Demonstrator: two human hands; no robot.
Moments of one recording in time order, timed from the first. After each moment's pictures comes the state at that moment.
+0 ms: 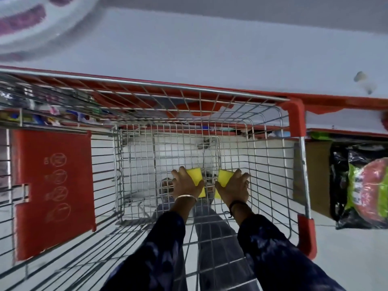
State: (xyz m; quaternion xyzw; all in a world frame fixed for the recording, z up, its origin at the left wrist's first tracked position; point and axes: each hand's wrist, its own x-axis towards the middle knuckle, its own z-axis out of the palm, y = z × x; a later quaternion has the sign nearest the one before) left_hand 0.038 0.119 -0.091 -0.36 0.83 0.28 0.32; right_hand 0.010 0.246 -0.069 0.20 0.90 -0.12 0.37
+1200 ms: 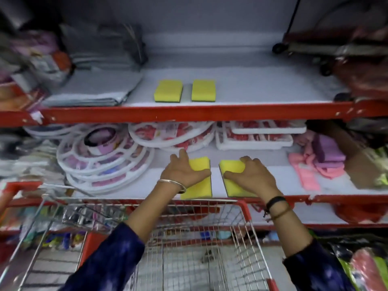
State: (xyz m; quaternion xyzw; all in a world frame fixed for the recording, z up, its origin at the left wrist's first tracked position) left_hand -0.109 0.066 0.336 -0.14 0.94 0.29 0.11; right_hand -0.122 0.255 0.340 0.02 0.96 -0.26 0.13
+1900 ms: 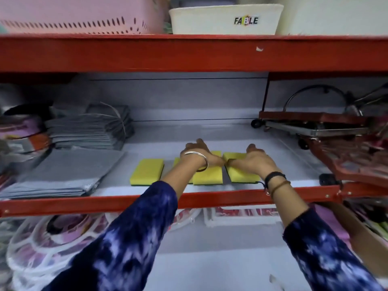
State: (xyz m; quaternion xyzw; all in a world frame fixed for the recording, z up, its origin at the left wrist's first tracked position) left_hand -0.317 0.134 0.495 -0.10 0.98 0.18 0.04; right_hand -0.316 0.282 0.483 0.04 0.96 -0.26 0.02
